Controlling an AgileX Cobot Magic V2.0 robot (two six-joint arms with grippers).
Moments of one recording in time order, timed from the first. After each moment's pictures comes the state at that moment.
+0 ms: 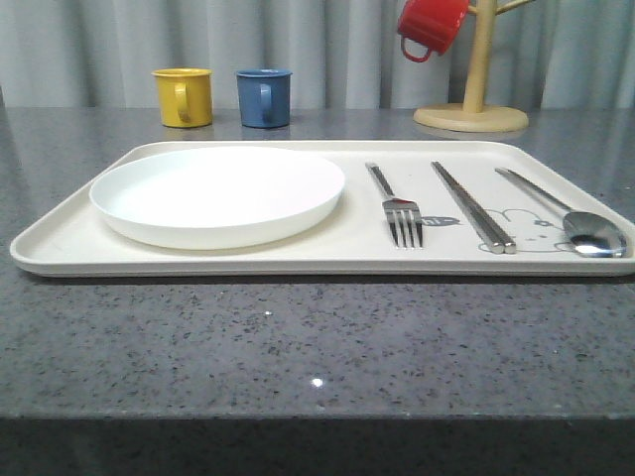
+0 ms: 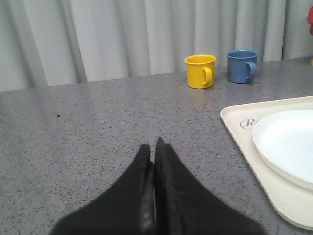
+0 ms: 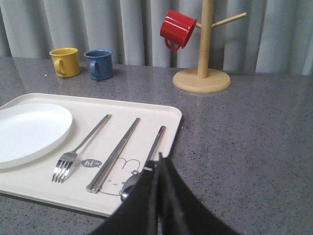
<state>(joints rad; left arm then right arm) -0.05 0.14 -0.35 -0.02 0.37 0.15 0.20 0.07 -0.35 0.06 0.44 0.03</state>
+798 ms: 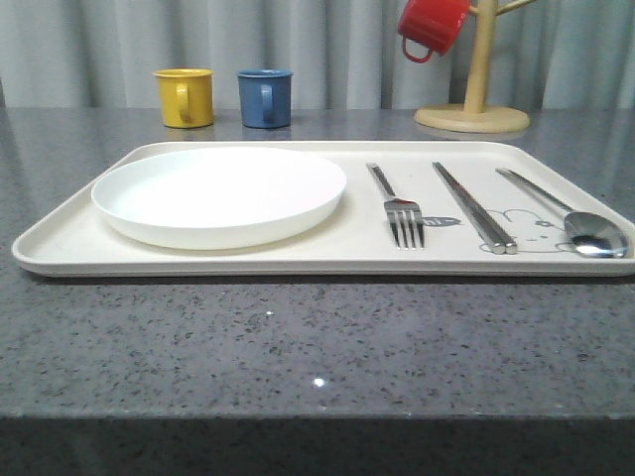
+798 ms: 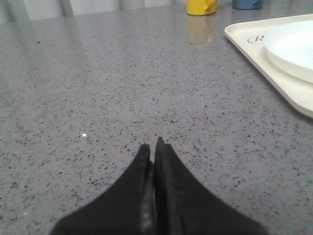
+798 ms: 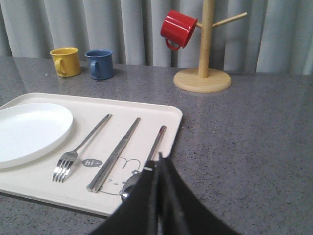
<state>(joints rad) -0.05 -0.01 0.01 -0.02 0.27 0.15 0.20 0.07 -0.35 0.06 0.44 0.03</state>
